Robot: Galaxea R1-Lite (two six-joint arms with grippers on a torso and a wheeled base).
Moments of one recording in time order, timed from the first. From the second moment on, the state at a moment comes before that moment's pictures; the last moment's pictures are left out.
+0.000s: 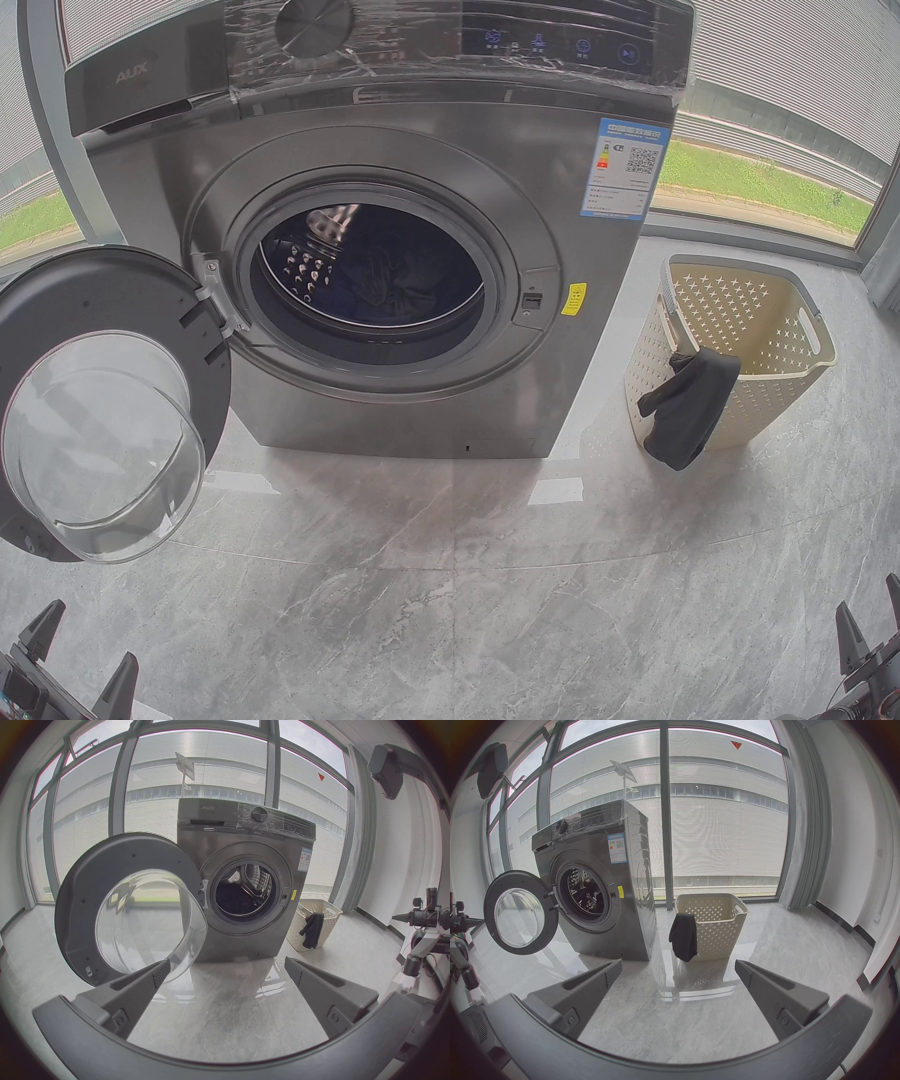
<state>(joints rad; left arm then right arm) -0.06 0.08 -0.02 -0.06 -0.12 -0.01 -0.01 0.02 -0.02 -0.01 -0.03 0.03</state>
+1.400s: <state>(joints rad) 0.00 0.01 -0.02 0.00 -0.01 0.01 -0.01 0.01 -0.02 0.00 -0.01 0.01</state>
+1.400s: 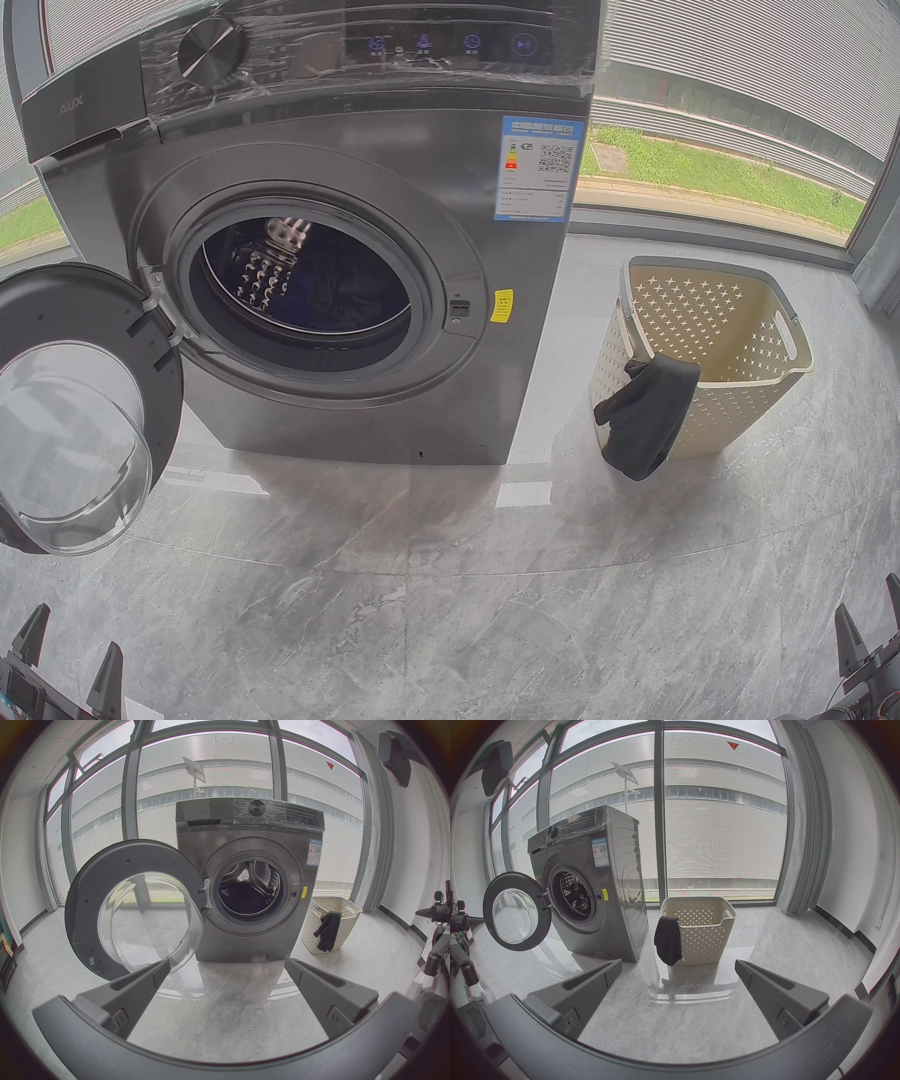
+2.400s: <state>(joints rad) 0.00 0.01 -0.02 0.00 -0.02 0.01 -0.01 0.01 -0.02 0.00 -0.02 0.01</state>
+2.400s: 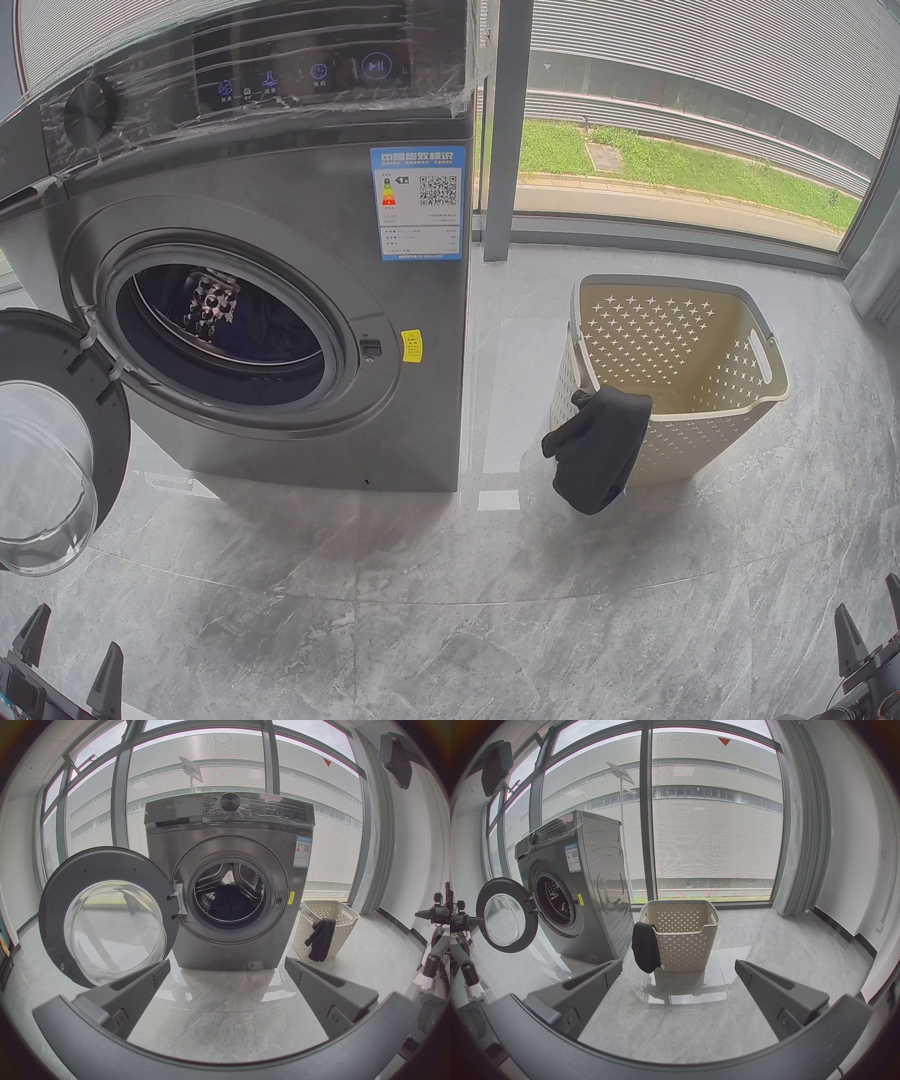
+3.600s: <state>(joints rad) 0.00 0.02 -0.02 0.00 -0.02 0.01 -0.01 0.02 -0.02 0.00 -0.01 0.01</state>
